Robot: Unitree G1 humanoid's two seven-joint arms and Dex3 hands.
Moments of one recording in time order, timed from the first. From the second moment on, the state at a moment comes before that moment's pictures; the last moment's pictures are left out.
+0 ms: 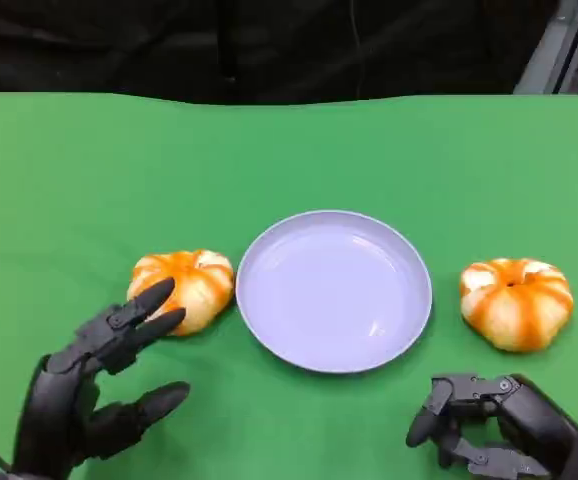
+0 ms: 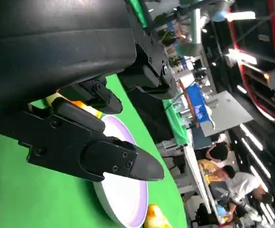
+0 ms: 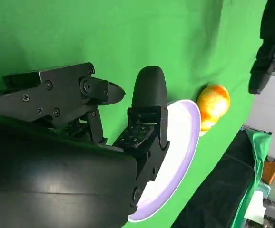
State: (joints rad) left arm -0.16 0.07 0.12 0.93 -0.11 -1.23 -0.34; right arm -0.17 -0.17 0.14 0.86 -0.07 -0.91 0.40
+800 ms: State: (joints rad) left arm -0.27 0.28 -0.08 0.71 0.85 -0.80 0.56; right arm -0.16 -0.17 0.14 0.85 -0.09 -0.91 0.39
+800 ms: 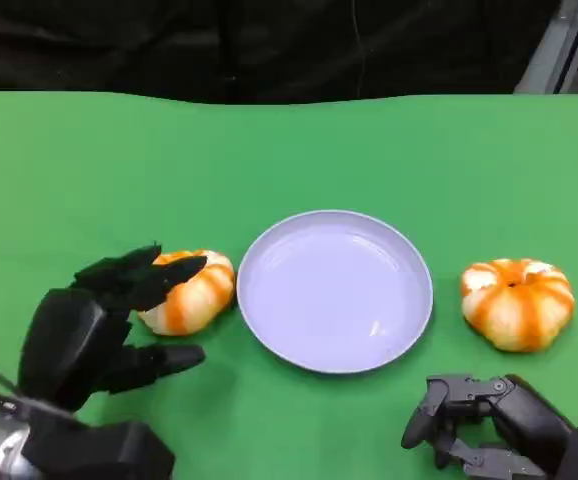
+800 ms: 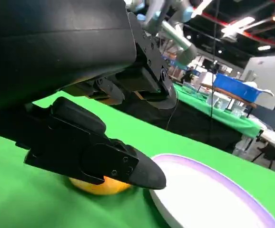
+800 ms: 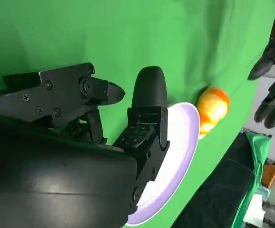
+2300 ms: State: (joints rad) left arm -0.58 0.23 -0.40 1.20 0.74 -0.54 0.60; right arm -0.16 -0.17 0.14 0.82 -0.10 -0.90 0.39
